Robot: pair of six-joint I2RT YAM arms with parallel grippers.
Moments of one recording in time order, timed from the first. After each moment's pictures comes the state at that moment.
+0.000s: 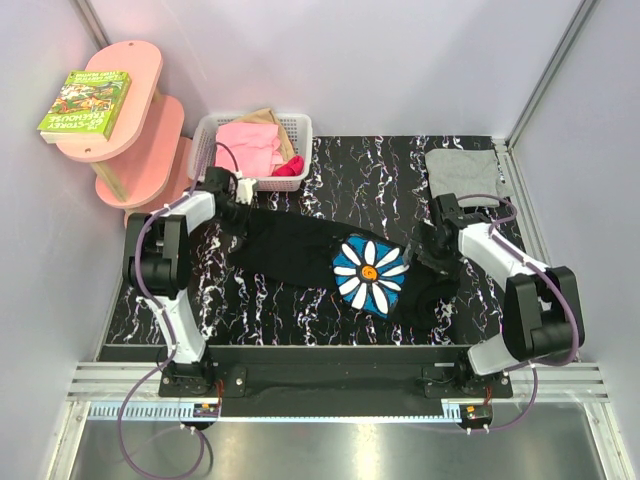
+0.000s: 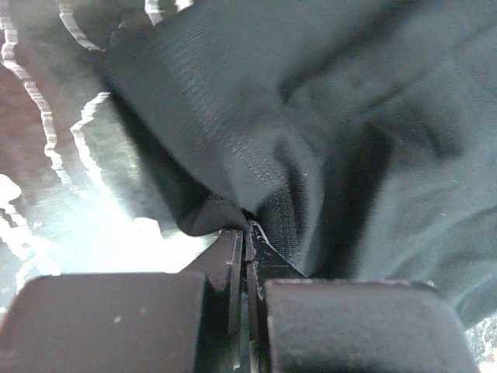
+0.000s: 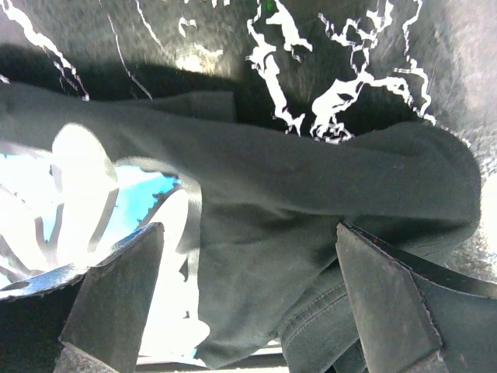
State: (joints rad) left arm -0.06 1.93 1.28 -0.54 0.32 0.20; right arm 0.21 1.50 0.95 -0.71 0.02 0.65
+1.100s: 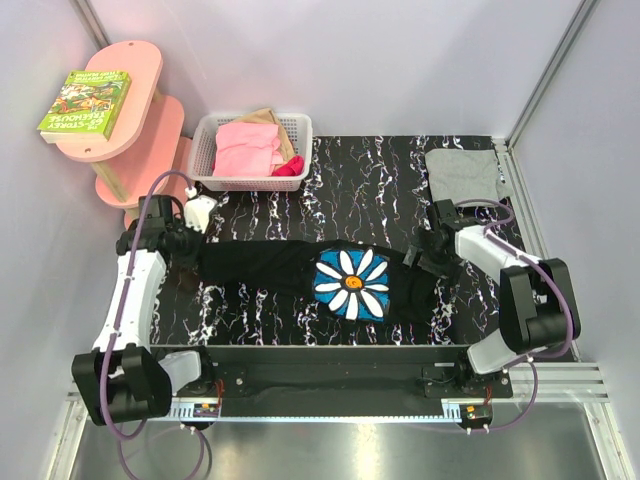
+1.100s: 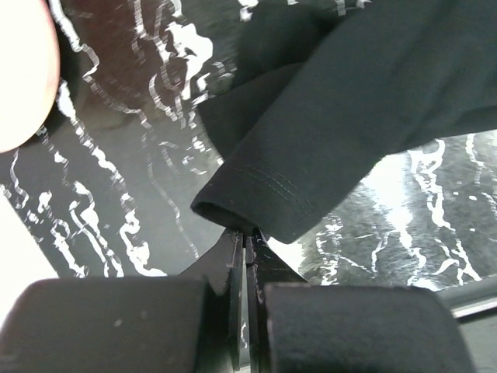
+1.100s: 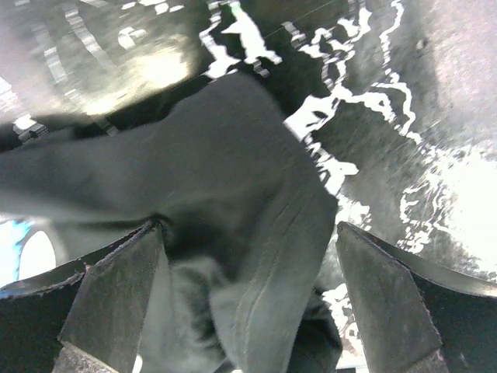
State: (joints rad) left arm 0.13 1.13 0.96 -0.84 0.23 0.50; right arm 0.20 1.53 0.89 -0.65 0.05 0.63
